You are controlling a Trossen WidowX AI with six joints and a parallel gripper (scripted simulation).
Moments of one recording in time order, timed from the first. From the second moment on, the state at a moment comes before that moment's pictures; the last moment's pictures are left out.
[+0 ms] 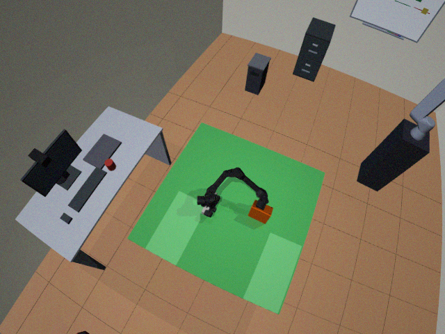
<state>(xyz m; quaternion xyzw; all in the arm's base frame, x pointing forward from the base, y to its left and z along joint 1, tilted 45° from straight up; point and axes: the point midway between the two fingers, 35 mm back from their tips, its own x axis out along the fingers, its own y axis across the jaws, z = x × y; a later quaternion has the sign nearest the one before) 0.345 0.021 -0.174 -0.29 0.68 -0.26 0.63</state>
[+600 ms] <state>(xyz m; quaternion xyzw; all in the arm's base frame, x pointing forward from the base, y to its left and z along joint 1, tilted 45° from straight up) 0.341 0.020 -0.175 -0.29 0.68 -0.26 0.63</state>
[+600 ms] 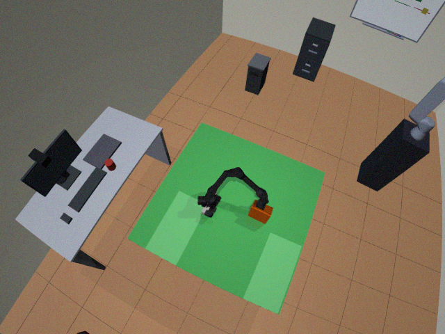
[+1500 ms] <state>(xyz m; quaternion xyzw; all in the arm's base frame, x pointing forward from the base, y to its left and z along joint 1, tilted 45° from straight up) 0.334 0.020 -0.175 -0.28 0.67 -0.26 0.64</state>
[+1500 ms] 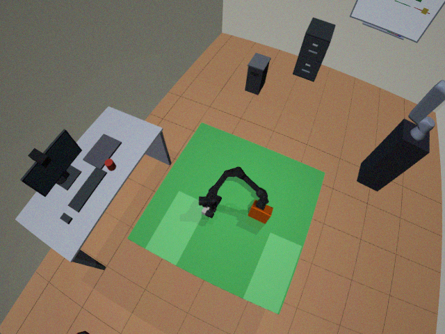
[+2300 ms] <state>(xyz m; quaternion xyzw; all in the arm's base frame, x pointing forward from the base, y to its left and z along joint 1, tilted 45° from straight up) 0.313 0.018 -0.177 -0.28 0.67 -0.26 0.64</state>
